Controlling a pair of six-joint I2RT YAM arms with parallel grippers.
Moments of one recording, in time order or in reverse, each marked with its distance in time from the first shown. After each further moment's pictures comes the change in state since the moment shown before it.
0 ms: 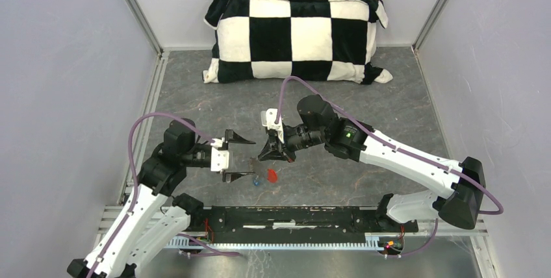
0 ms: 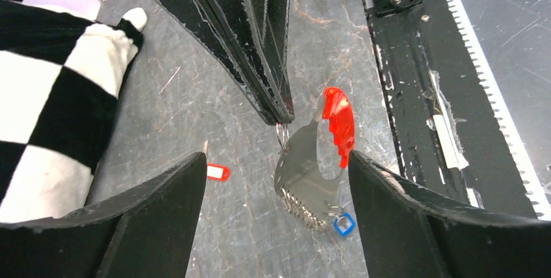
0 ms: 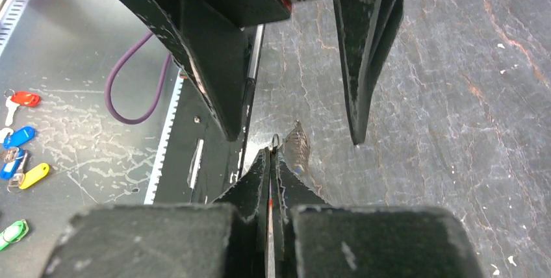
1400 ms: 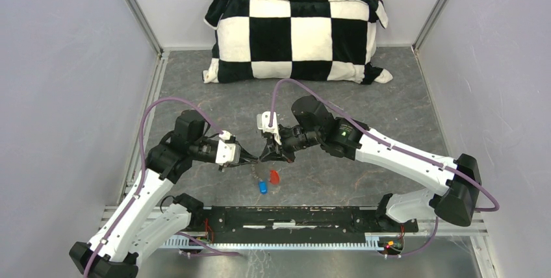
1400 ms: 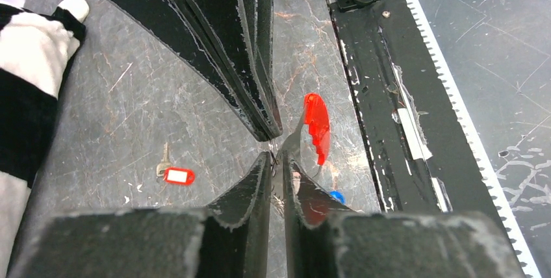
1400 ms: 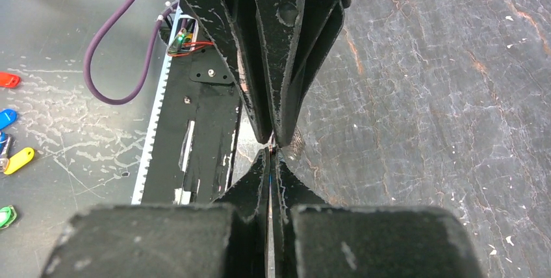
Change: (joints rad) left arm 0.000 0.126 0.062 -0.123 0.060 0.090; right arm 0.000 0.035 0.021 -0.082 0.047 -0.056
